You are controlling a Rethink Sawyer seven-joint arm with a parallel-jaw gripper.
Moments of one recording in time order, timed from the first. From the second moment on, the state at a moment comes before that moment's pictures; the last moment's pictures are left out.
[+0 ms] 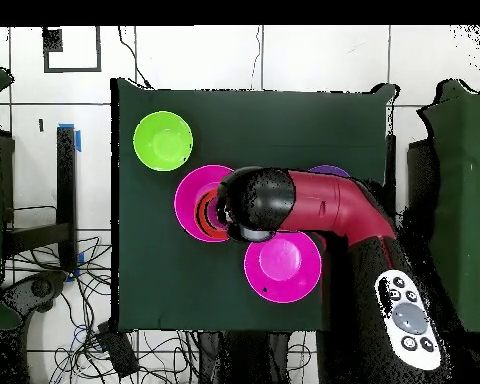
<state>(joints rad) -0.49 -0.90 0.33 1.74 -0.17 0.93 1.64</state>
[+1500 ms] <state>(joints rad) -0.46 -0.90 0.24 1.82 -0.15 0.87 1.64</state>
